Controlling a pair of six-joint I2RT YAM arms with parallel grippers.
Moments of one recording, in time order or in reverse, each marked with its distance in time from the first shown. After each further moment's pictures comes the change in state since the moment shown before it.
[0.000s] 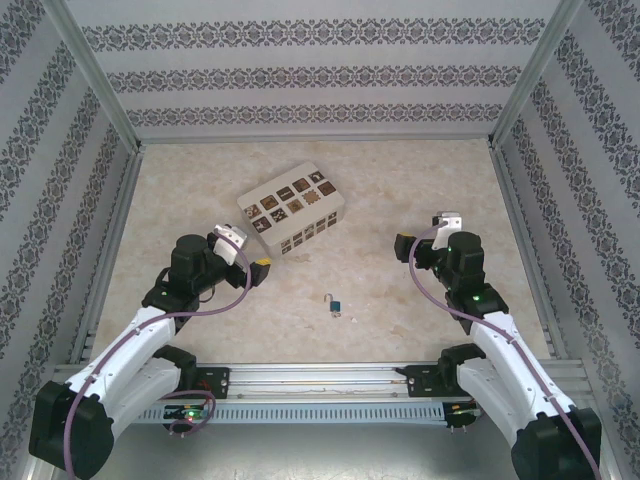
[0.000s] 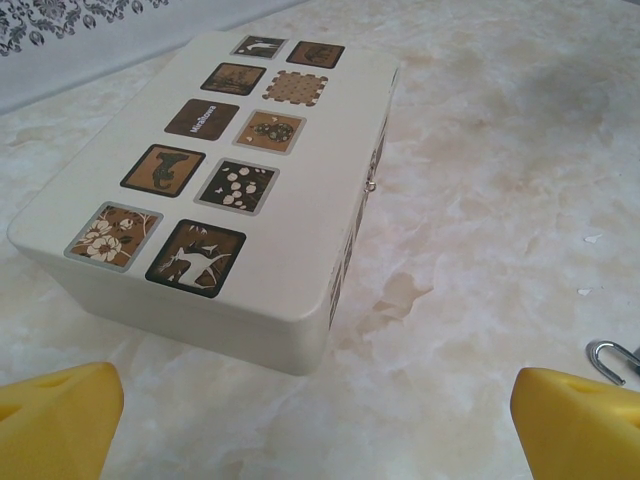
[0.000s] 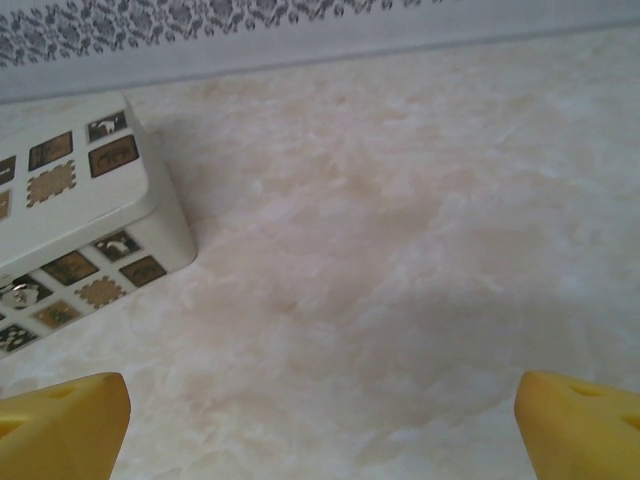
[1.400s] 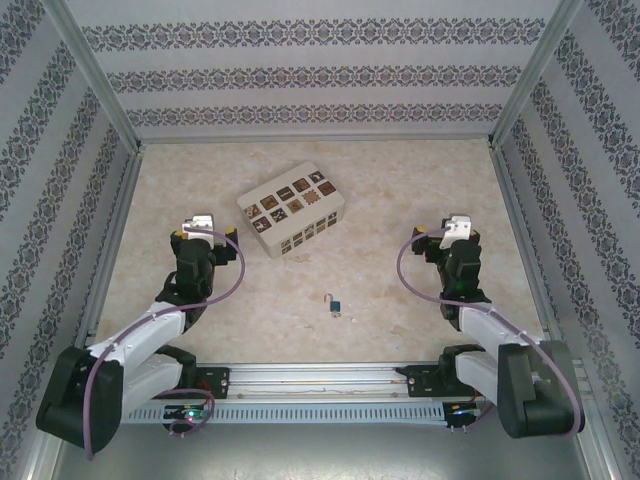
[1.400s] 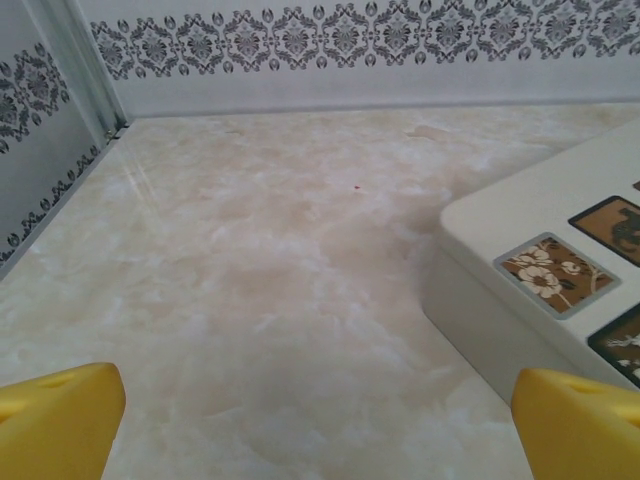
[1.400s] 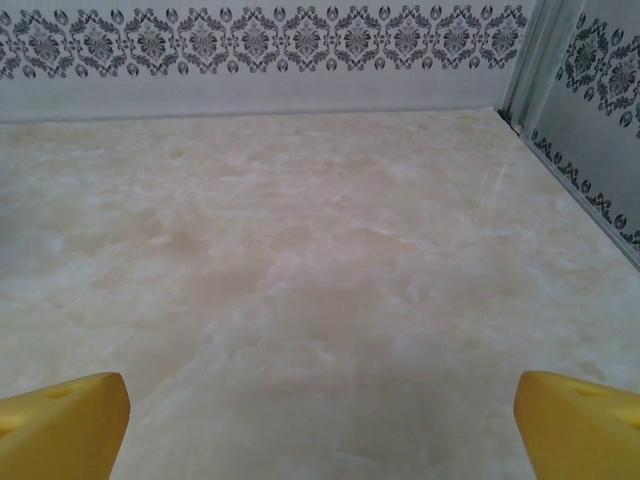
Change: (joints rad) left arm 0.022 0.180 -0.126 0.438 -0.724 -0.249; right arm -0.135 0.350 -0.210 0.705 0.152 -0.152
